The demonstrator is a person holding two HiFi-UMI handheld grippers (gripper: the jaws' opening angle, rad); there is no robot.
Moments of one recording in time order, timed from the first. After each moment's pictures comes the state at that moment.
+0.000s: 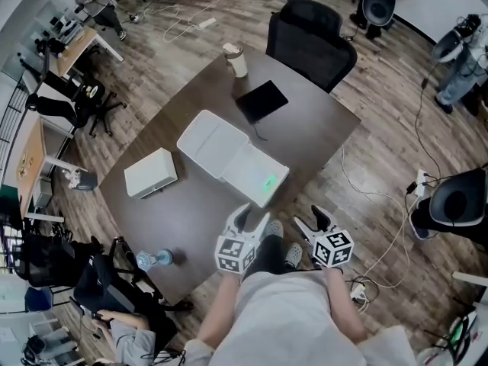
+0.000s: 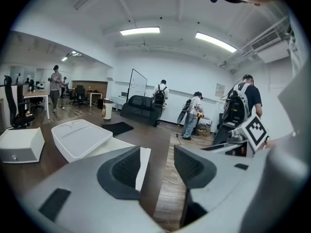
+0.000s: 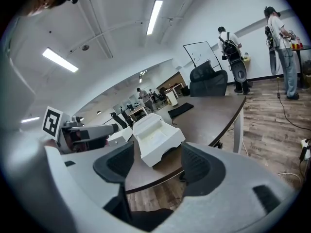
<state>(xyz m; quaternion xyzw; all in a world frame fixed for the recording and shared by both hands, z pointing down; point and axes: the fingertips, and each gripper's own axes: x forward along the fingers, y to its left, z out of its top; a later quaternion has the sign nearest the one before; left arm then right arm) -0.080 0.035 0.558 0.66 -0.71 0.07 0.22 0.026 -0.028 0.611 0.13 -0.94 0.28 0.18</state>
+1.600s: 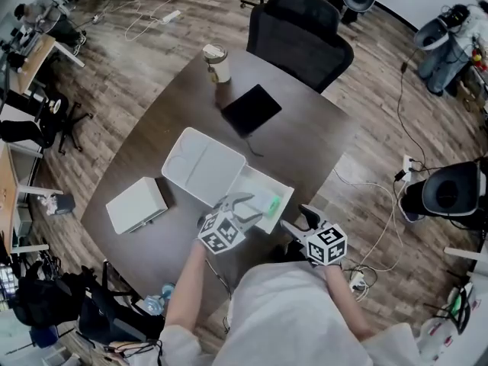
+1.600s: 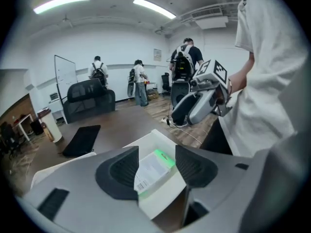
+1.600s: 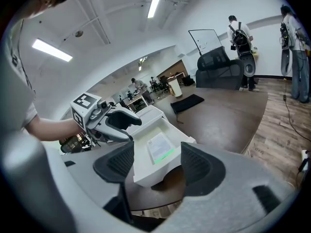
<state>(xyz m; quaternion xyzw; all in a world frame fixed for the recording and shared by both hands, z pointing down) -0.172 -0.026 0.635 0.85 -0.39 0.33 0.14 -0.091 -0.053 0.632 0.12 -0.92 0.27 0.25</state>
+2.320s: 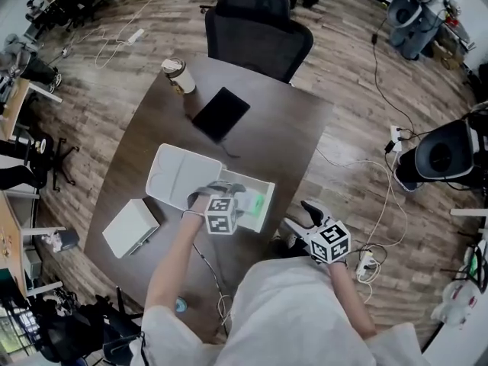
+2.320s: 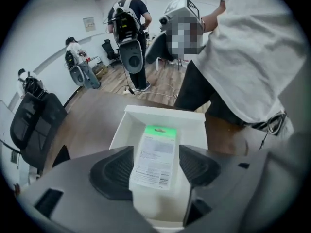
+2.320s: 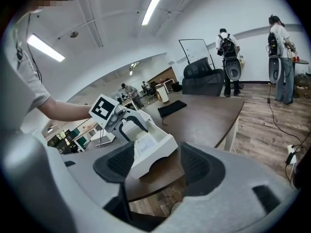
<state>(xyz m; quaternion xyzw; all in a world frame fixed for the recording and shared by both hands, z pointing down) -0.161 -0.034 0.707 0.82 -0.09 0.56 0.03 -0.032 -0.070 0.626 0.19 -0.92 0.26 0.24</state>
